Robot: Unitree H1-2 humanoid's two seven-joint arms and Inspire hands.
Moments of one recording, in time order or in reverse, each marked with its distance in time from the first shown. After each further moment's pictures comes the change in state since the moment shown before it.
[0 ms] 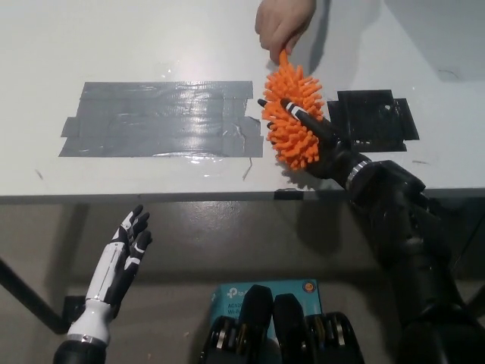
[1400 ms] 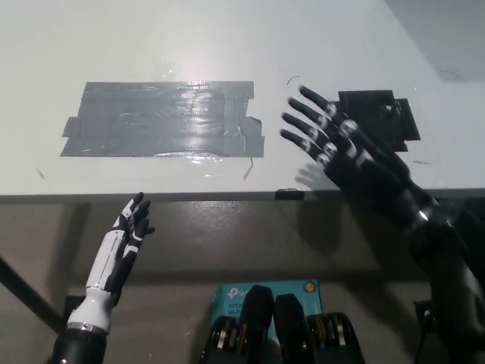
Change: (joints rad) left_arm -0.035 0.001 0.005 0.003 0.000 0.001 -0.004; right_arm 0.416 -0.122 0.238 -0.766 0.082 -0.080 0.187
